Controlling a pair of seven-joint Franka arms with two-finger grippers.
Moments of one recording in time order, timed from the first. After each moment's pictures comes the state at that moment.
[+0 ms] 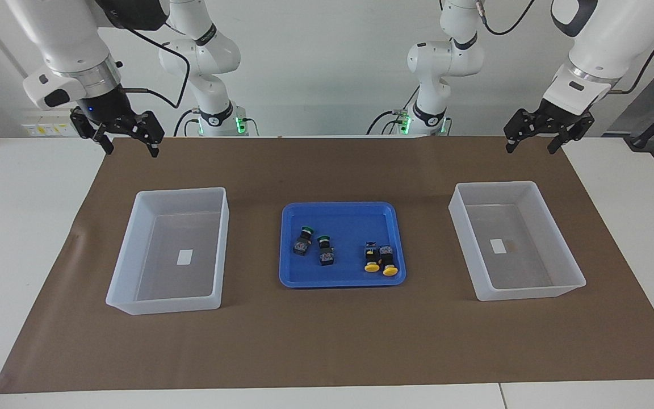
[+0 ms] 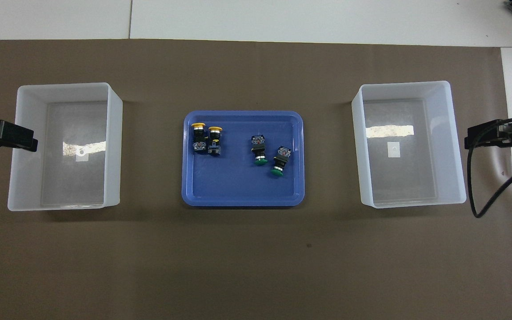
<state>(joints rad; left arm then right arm) -0.10 0.00 0.05 -1.54 -0.01 1.52 0.05 0.07 -0.02 -0.07 -1.58 -0.03 1.57 0.09</state>
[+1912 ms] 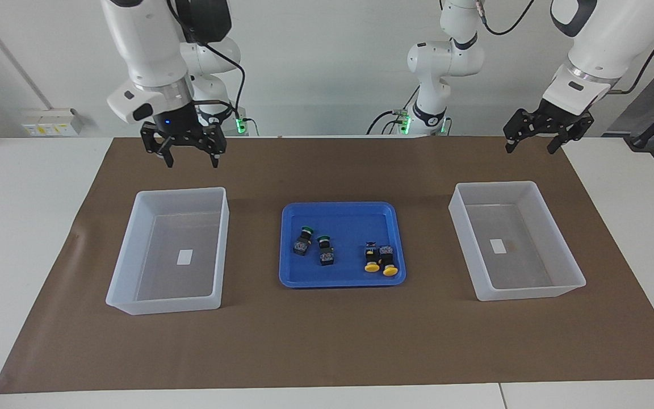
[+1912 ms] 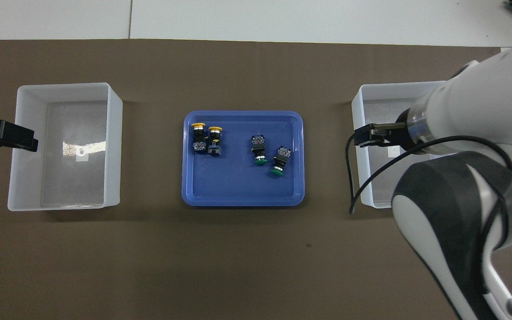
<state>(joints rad) -0.10 0.00 0.05 -1.54 -0.01 1.52 0.05 0.27 0.09 0.06 -1.66 -0.03 1.80 0.37</state>
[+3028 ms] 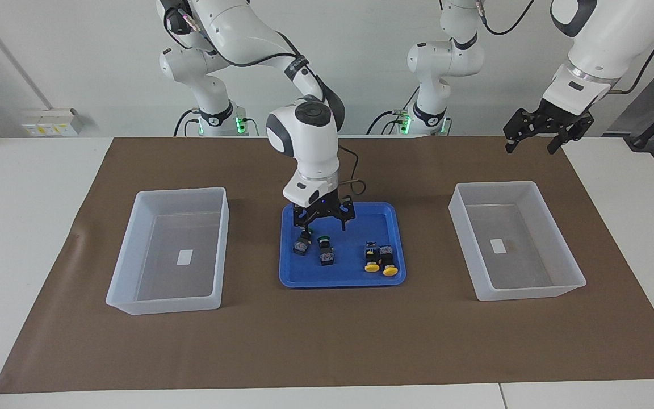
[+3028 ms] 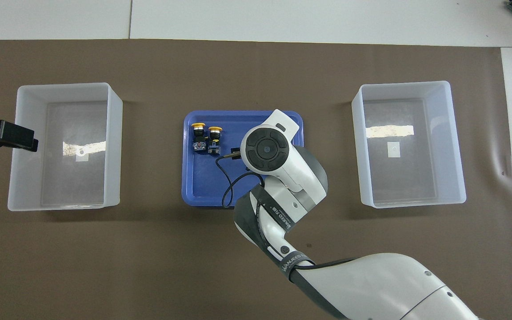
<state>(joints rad) -0.10 0.00 0.05 -1.54 -0.01 1.52 0.05 0.54 0.50 0.05 -1.67 -0.17 2.32 0.59</state>
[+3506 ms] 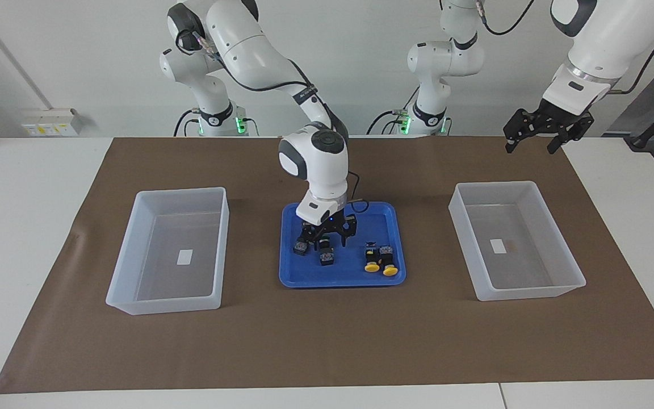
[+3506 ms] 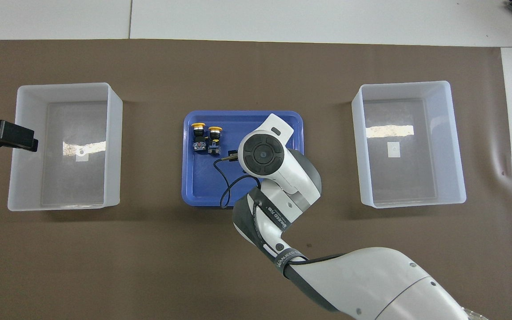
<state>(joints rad) -0.10 0.00 0.05 -1.54 -0.01 1.52 0.05 0.55 0.54 0.05 -1.68 -0.18 2.39 0.60</state>
